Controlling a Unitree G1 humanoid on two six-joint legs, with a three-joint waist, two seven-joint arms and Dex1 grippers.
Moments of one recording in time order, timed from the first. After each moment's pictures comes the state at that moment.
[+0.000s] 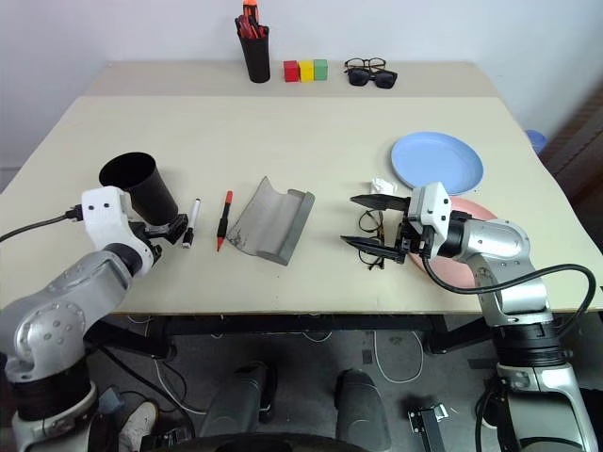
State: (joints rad) left arm -0.27 0.36 0.37 -0.53 -0.76 1.21 0.34; right arm -0.35 -0.67 -0.06 -0.01 0.47 0.01 1.20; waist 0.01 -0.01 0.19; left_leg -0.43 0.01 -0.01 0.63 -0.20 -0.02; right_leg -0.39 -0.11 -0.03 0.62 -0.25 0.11
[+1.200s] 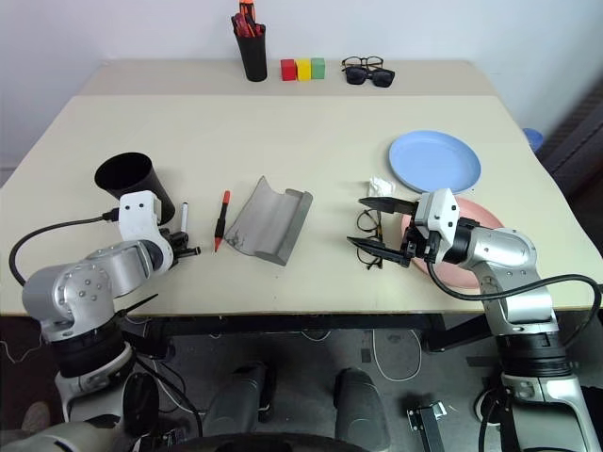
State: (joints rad) left arm -0.42 0.22 0.41 -0.48 -0.50 1.56 0.16; right arm -0.30 -0.67 -0.08 -0.03 0.47 0.00 1.16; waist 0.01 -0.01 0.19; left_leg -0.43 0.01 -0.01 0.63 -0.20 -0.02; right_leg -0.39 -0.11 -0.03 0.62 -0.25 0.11
